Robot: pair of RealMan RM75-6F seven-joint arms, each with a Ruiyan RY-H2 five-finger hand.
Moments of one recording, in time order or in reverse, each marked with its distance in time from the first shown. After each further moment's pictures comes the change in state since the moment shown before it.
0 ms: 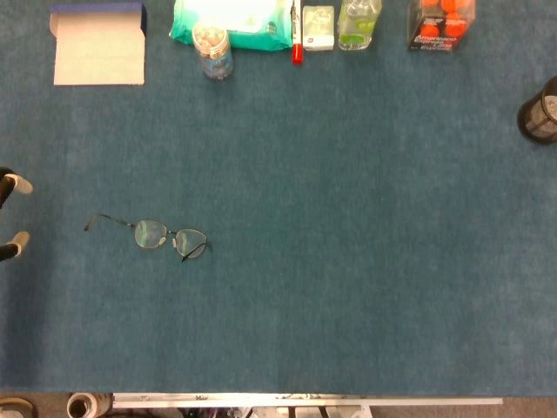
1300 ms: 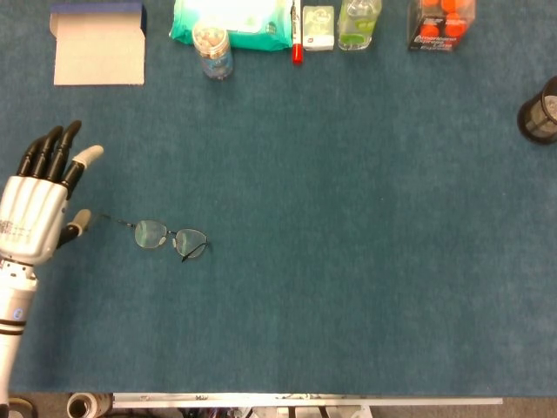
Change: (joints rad) left arm -0.097 -0.182 0.008 0.174 0.135 0.018 -0.067; right arm -0.025 0.052 0.028 -0.043 0.002 0.052 0.074
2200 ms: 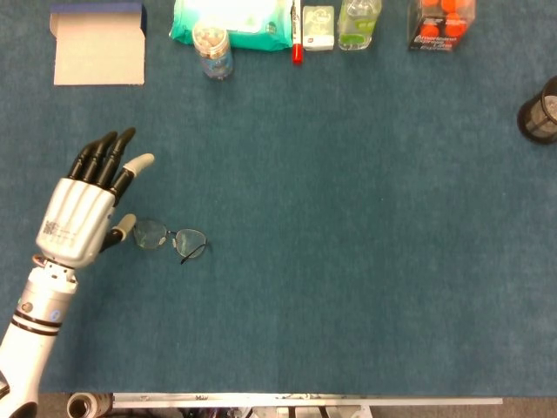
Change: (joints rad) left arm -0.047 -0.077 0.022 -0.017 0.056 -0.006 0.024; right arm -0.006 0.010 0.006 -0.007 -0.004 0.012 0.016
